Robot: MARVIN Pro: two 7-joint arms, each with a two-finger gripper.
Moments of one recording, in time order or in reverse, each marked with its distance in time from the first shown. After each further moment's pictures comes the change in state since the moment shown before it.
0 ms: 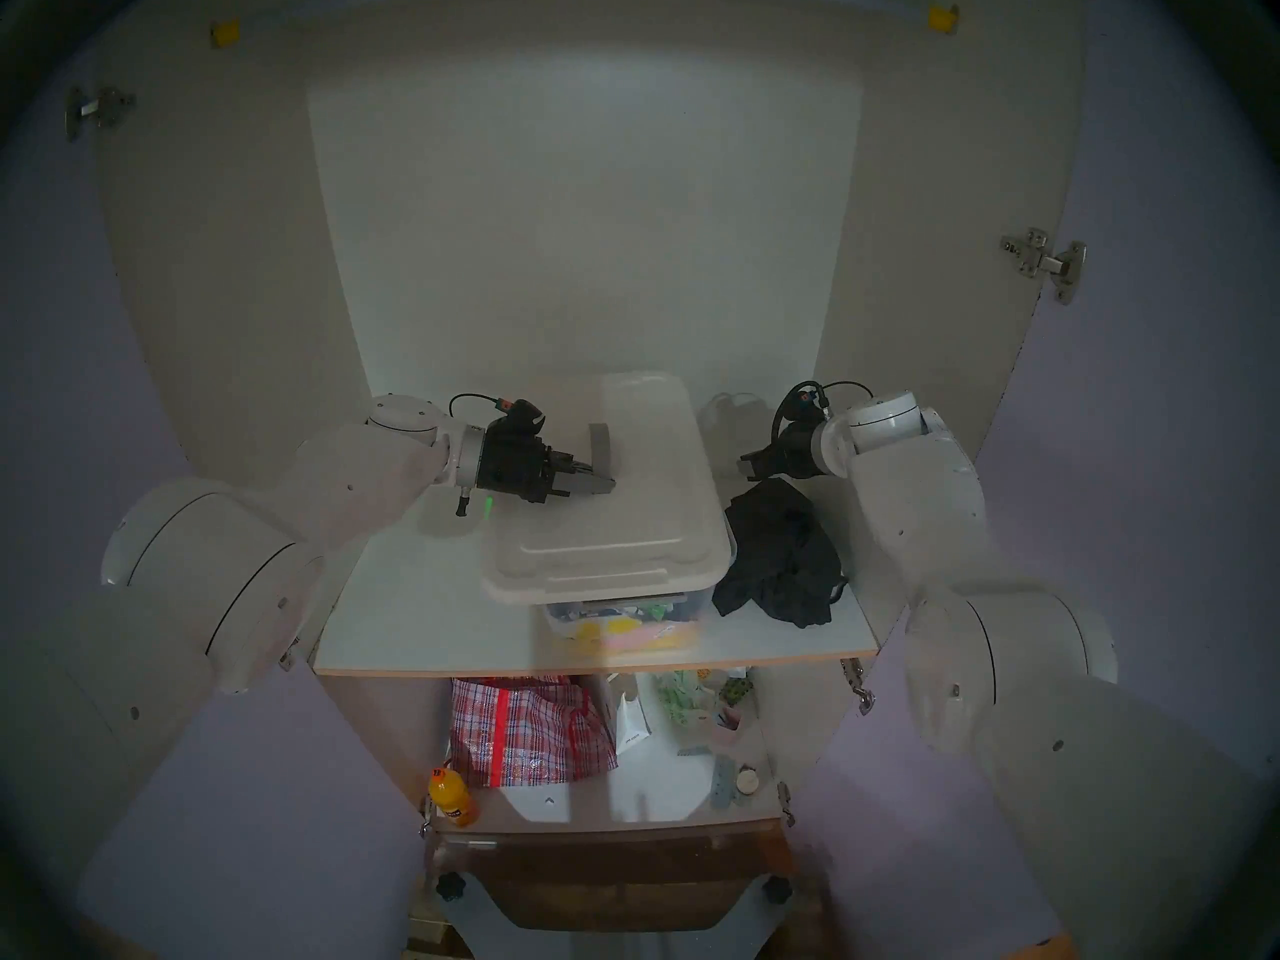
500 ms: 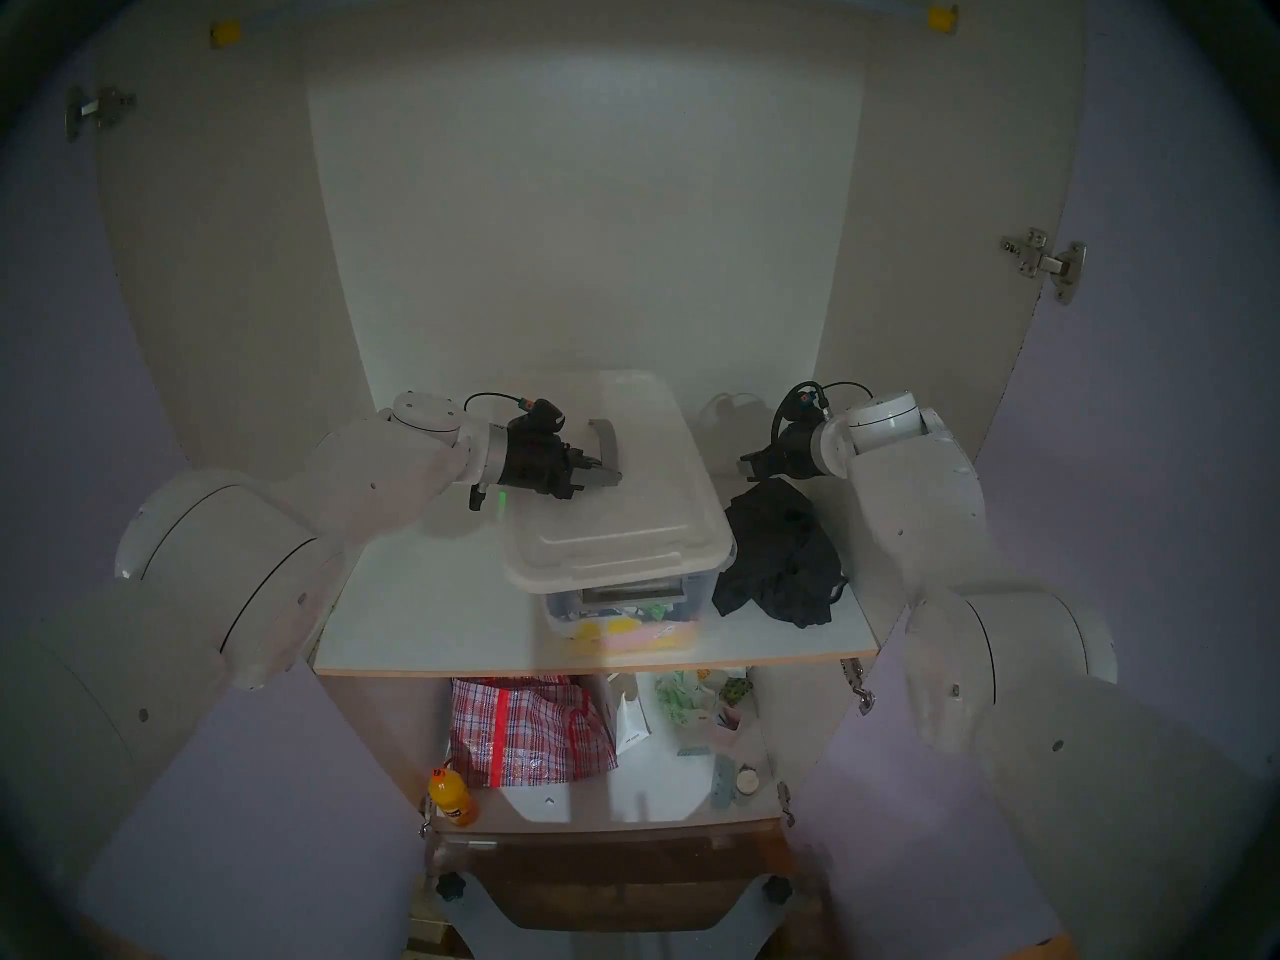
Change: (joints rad) left arm -0.003 -0.042 0.016 0.024 0.046 -0.028 0.287; right arm 0.000 0.000 0.000 0.001 -0.001 0.000 0.000
